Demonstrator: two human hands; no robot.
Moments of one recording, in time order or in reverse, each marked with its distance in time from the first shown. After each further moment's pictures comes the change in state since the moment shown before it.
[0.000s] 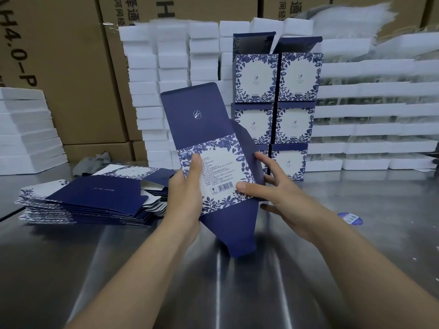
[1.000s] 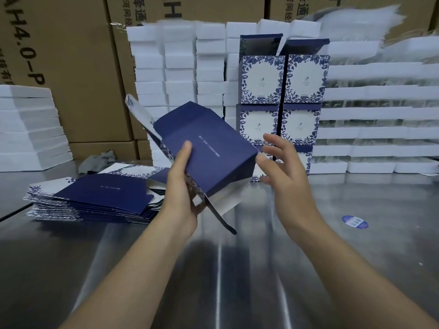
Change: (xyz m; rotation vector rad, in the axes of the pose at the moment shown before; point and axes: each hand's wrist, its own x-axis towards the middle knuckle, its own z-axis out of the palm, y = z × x) left_hand 0.007 0.013 -0.013 -0.182 -0.015 -0.160; right_hand -0.010 -0.020 0.033 -0.012 0.331 -0.416
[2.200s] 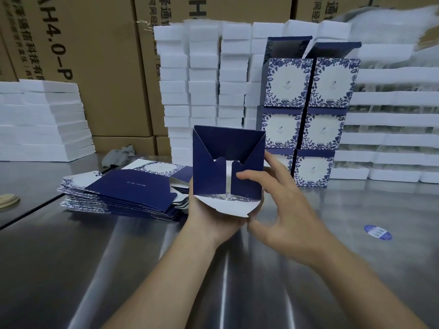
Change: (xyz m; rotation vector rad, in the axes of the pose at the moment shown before) left_hand -0.004 -0.013 -0.018 -0.518 -0.364 -0.287; right_hand -0.018 0.004 0.012 -0.542 -0.438 -0.375
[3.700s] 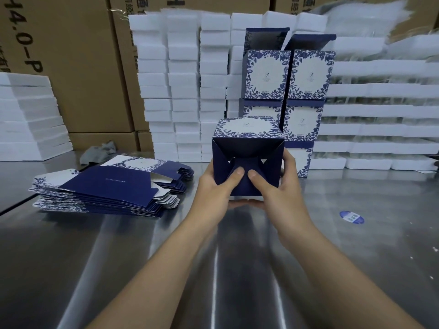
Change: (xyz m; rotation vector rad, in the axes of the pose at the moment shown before) left_hand 0.009 -0.026 0.020 0.863 0.096 0.338; right_hand 0.002 0.013 0.007 0.700 0.467 0.616
